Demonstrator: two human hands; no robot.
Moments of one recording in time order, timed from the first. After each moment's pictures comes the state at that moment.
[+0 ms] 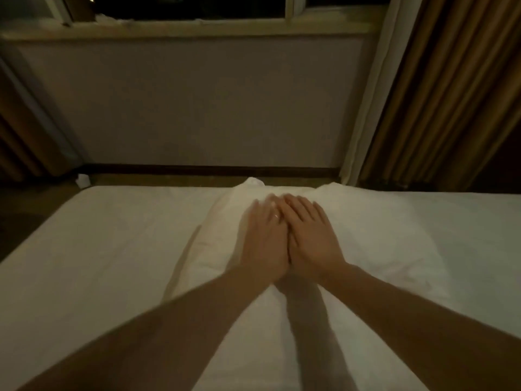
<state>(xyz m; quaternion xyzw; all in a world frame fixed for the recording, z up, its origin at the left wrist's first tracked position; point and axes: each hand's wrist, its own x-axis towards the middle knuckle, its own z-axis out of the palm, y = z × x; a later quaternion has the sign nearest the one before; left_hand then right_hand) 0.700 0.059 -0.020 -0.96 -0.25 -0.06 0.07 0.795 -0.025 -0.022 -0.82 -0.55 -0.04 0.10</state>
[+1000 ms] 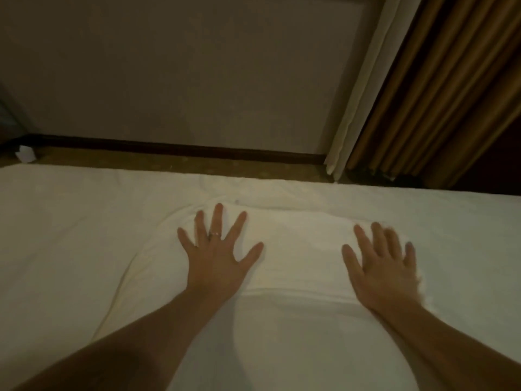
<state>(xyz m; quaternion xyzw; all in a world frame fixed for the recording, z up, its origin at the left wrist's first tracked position) 0.741 0.129 -0.143 -0.90 -0.42 -0.06 -0.04 0.945 -0.087 -0.132 -0.95 -0.32 0.00 -0.03</state>
